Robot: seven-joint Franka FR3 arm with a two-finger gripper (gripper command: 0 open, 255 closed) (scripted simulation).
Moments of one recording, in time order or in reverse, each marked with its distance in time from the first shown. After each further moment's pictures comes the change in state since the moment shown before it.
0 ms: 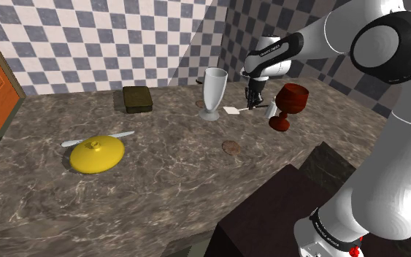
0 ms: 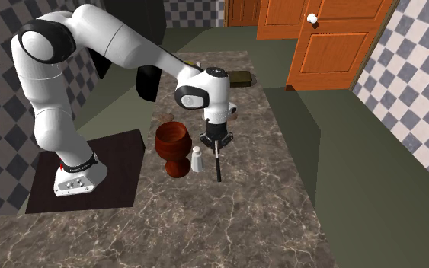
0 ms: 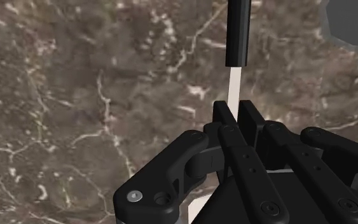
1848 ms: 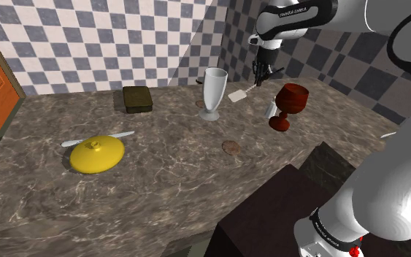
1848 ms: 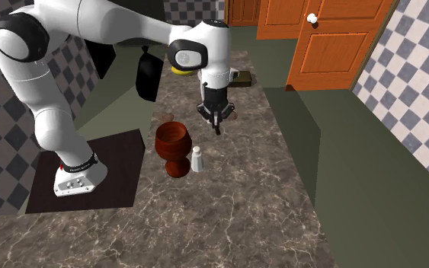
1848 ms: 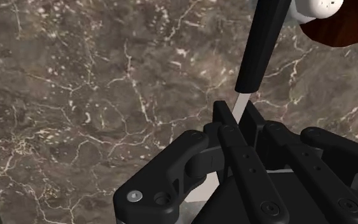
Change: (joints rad) arm 0.030 -0.158 -0.013 0.184 -0.089 -0.323 0.055
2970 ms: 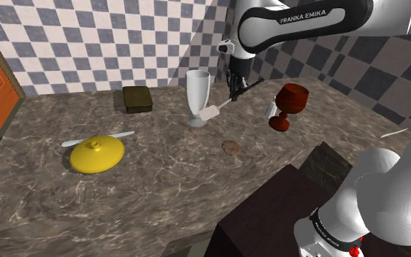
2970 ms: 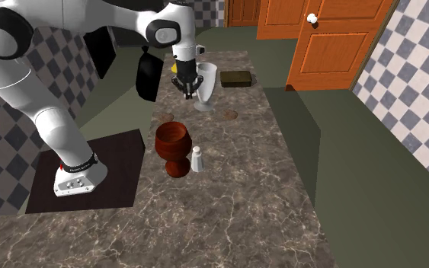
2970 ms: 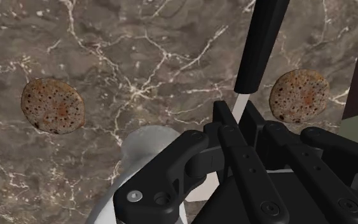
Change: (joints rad) arm 0.195 -0.233 0.216 -0.246 -0.086 0.000 0.443
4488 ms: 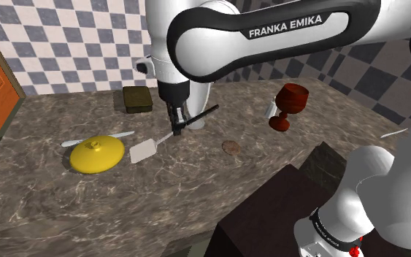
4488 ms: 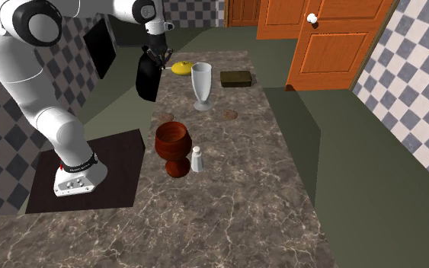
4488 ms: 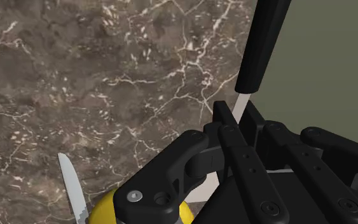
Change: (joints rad) arm 0.251 0.149 0.305 0.178 0.068 -0.062 0.526
